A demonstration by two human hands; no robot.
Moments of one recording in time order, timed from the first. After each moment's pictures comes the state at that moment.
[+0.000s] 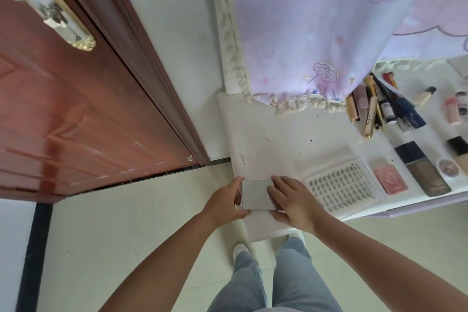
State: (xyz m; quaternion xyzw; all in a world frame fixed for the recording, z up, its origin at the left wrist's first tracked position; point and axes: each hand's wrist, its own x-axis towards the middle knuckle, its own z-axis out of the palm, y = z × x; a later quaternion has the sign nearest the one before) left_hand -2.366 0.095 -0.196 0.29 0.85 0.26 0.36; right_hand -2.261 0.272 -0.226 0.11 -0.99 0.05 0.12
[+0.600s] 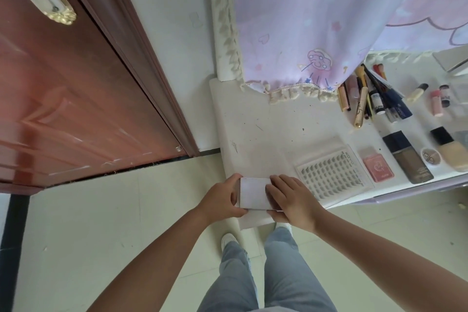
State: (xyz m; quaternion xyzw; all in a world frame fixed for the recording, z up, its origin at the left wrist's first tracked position) left_hand -2.353 0.090 -0.206 0.30 0.80 0.32 0.40; right_hand -2.241 0.269 -0.223 0.12 -0.98 0.05 0.11
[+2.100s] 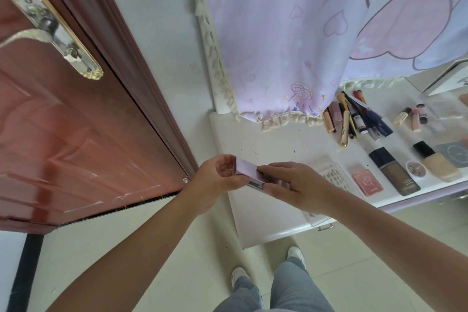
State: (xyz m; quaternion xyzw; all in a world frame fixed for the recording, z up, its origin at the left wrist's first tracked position) left_hand -2.372 0.107 -0.083 0.15 0.64 0.63 0.42; right_hand -2.265 0.267 -0.058 0.02 -0.94 0.34 -0.04
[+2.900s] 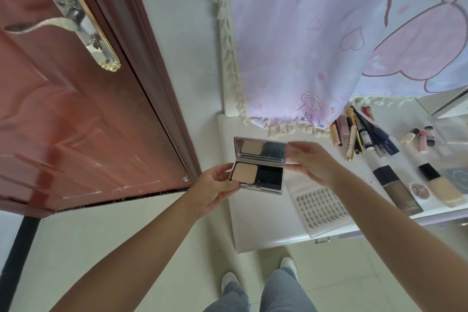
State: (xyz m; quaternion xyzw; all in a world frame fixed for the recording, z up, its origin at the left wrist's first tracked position) left_hand -2.376 0.100 -0.115 -0.03 0.56 0.69 0.46; right_hand -2.307 0.311 -0.078 -0.25 -0.66 0.70 -0.08
